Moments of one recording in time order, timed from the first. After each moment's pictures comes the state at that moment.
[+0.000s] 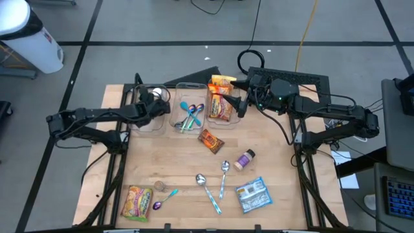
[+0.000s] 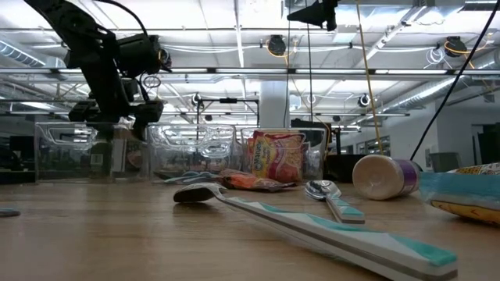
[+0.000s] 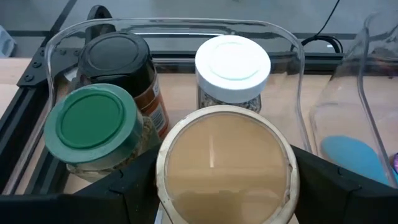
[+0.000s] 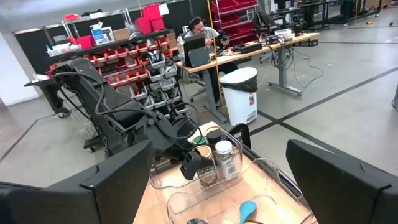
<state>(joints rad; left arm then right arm) 0.45 1.21 0.57 -0.38 -0.74 -0.93 -0.22 1.17 1.07 0.07 0.16 0.24</state>
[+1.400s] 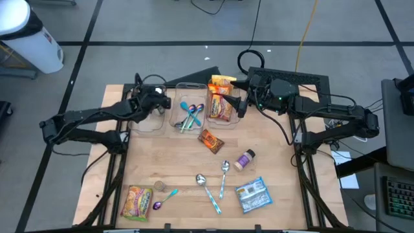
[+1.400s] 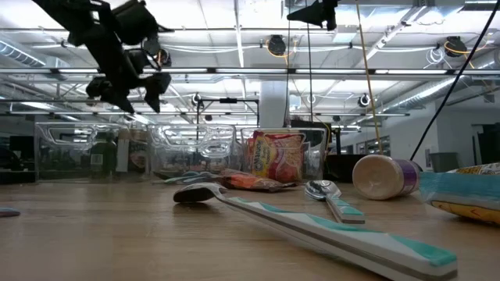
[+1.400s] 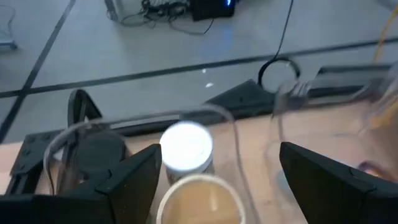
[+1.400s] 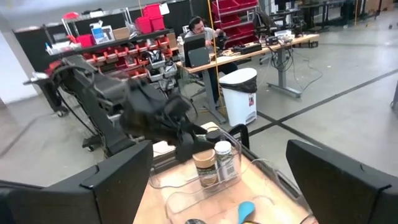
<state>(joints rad) 0.46 1.09 0.67 -0.34 -0.73 -0.60 -0.22 1.17 1.07 0.07 0.16 0.23</state>
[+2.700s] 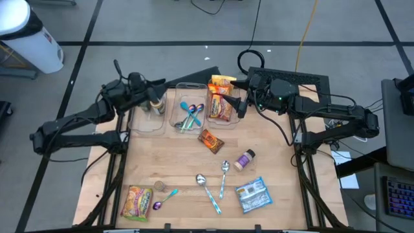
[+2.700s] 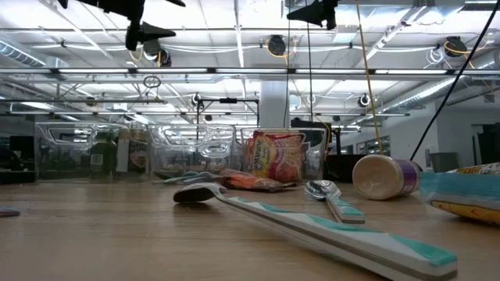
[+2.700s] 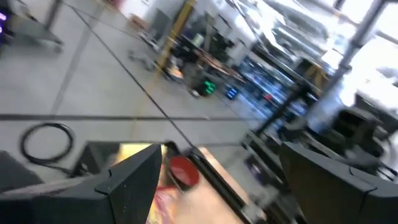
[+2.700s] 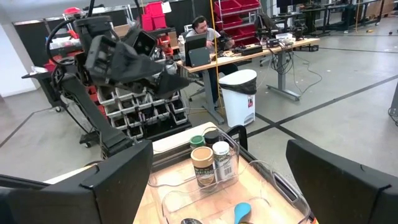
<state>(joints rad) 0.44 0.81 0.76 0.08 -0.12 -0.63 -0.22 1.17 1.07 0.07 0.16 0.20</state>
